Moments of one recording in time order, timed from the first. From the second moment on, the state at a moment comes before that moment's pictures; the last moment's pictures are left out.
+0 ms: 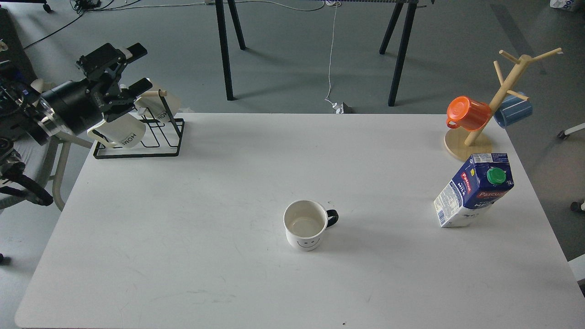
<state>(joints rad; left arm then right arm) -0.61 0.79 -0.77 -1.01 0.81 -0.49 -0.49 -0.51 -0.79 1.80 1.64 0.90 -0.22 -0.17</state>
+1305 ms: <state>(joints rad) -0.56 0.76 -0.77 -1.00 0.81 -0.49 -0.49 -0.03 -0.52 1.25 1.46 0.49 -0.49 -0.16</state>
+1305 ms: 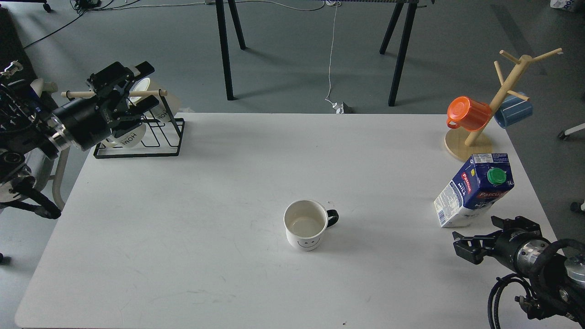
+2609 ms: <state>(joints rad) -0.55 0.74 -0.77 -0.99 0.81 -0.49 -0.49 0.02 -0.54 1.27 1.46 0.49 -0.48 -0.17</state>
